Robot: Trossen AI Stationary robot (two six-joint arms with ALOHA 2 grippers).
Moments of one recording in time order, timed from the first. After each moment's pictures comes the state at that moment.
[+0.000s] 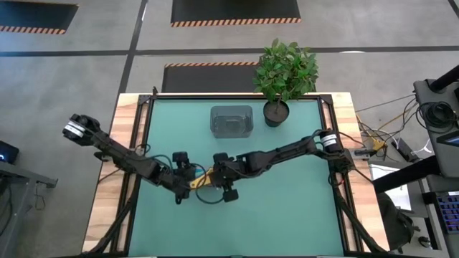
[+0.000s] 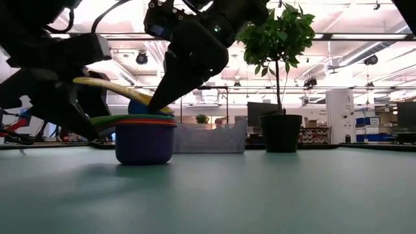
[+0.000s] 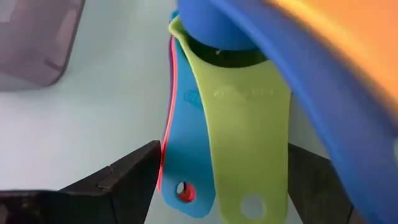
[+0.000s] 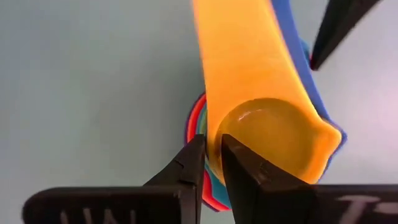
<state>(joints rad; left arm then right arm) -0.46 1.33 0.56 -0.26 -0.51 -0.33 0.16 2.09 1.61 -0.36 0.02 -0.17</state>
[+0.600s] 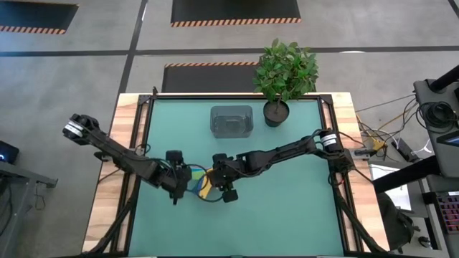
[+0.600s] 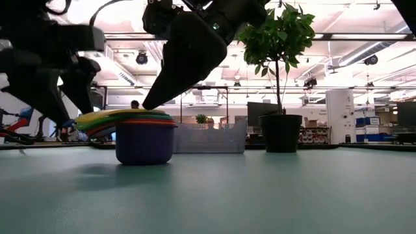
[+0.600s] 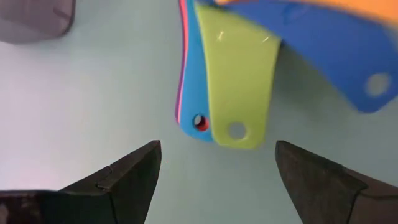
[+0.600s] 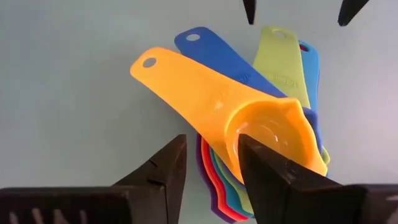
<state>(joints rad) -0.48 1.33 0.74 -0.72 -0.45 -0.44 0.15 2.09 1.61 -0.34 -0.03 -0.15</state>
